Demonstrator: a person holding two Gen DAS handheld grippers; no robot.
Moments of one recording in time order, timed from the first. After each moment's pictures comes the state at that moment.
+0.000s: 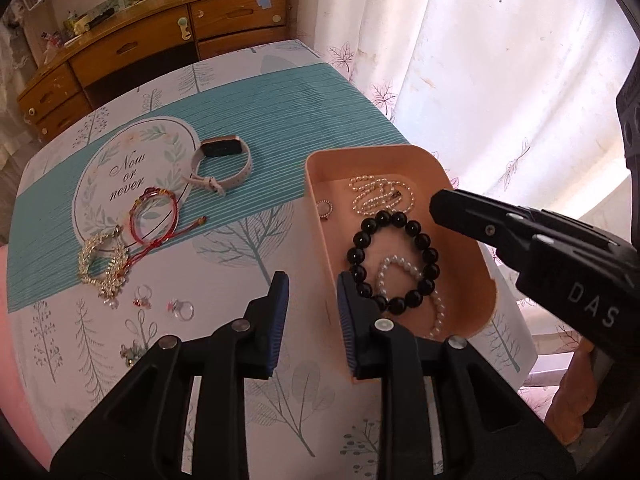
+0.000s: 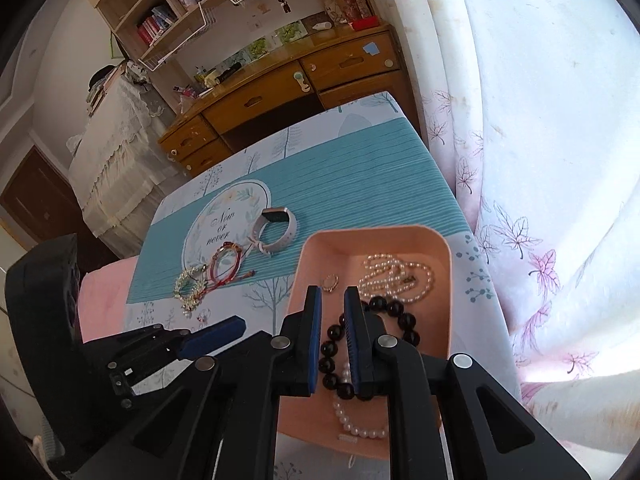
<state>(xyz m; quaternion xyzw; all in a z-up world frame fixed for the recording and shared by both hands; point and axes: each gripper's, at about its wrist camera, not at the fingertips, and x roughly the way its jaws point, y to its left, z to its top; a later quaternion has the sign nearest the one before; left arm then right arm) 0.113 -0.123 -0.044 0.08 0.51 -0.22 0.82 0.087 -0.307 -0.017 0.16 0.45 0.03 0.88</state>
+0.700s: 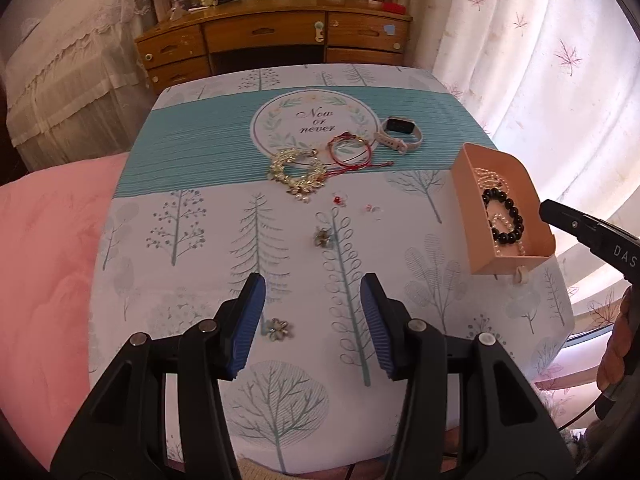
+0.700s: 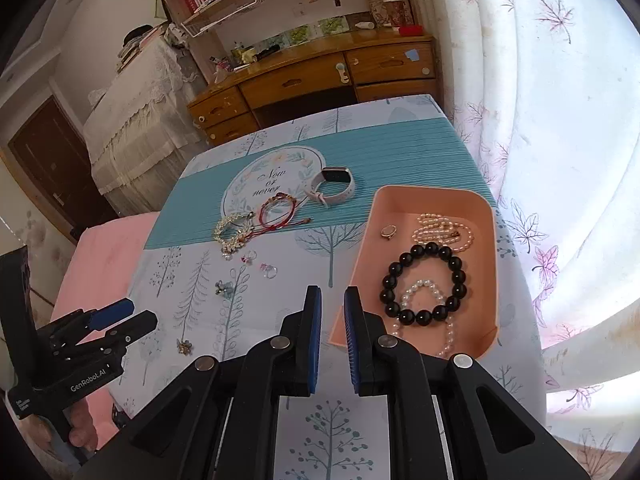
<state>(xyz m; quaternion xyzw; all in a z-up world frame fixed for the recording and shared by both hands) 0.021 0.075 -0.010 0.01 0.49 -0.07 0.87 0.011 -0.217 0.005 0.08 0.46 0.07 0.88</state>
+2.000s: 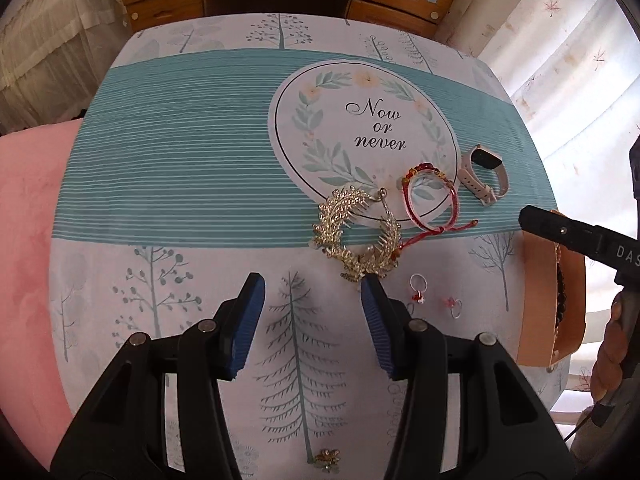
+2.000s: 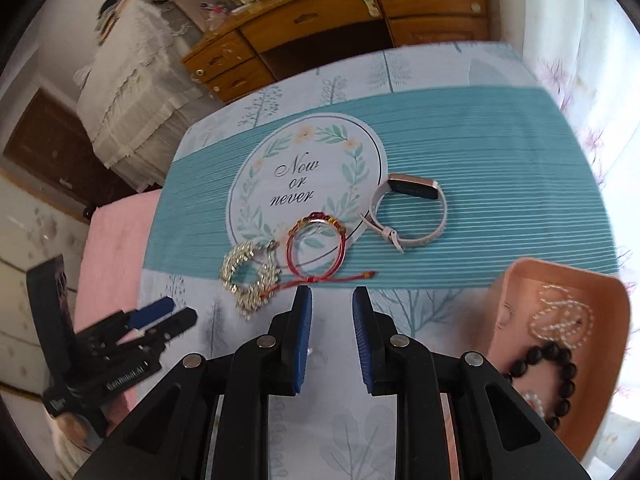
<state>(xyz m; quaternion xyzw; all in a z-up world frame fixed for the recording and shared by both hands) 0.216 0.117 -0.087 -0.05 0.59 -0.09 0.80 0.226 -0.151 -0.052 0.12 0.58 0.11 0.80</state>
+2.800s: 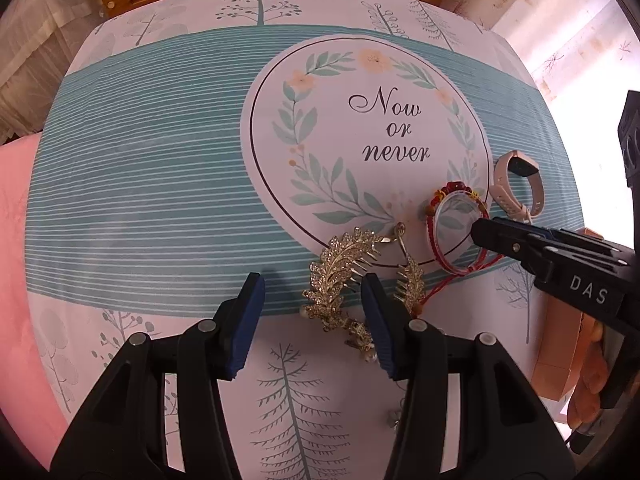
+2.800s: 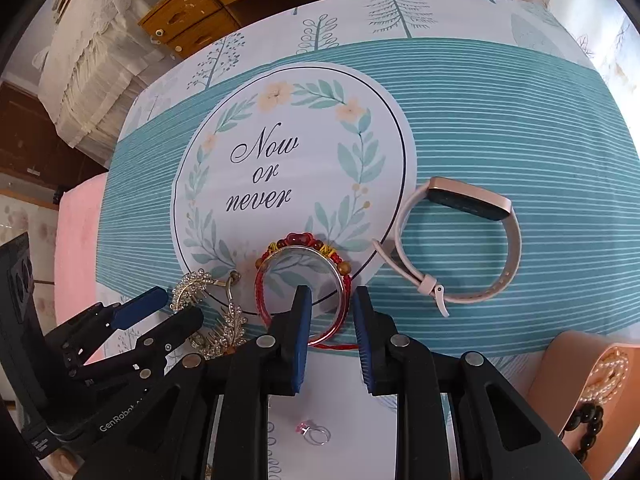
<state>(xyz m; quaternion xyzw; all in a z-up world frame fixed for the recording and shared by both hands) 0.278 0.096 -0.128 -0.03 0.63 -0.09 0.77 0.296 -0.109 -0.125 0.08 0.65 0.07 0.75</state>
